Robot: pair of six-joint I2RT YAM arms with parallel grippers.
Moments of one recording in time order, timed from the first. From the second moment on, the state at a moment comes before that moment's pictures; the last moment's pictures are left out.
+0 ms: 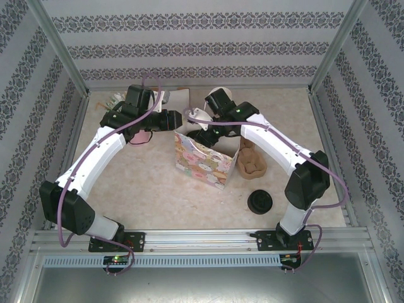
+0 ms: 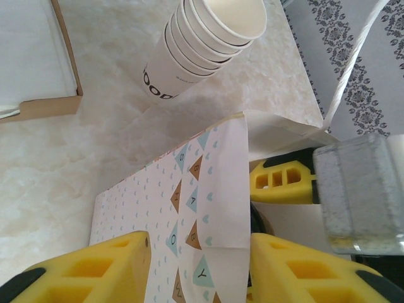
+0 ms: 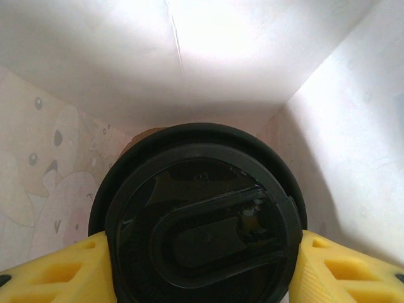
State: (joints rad) left arm -0.34 1.46 1.43 -0.69 0.42 -0.41; right arm 0.62 1.76 1.65 -0.93 -0.34 -0.33
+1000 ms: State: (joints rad) left arm -0.34 1.45 1.39 -0.61 0.41 -0.52; right arm 0.65 1.90 1.64 -0.93 -0.33 -0.40
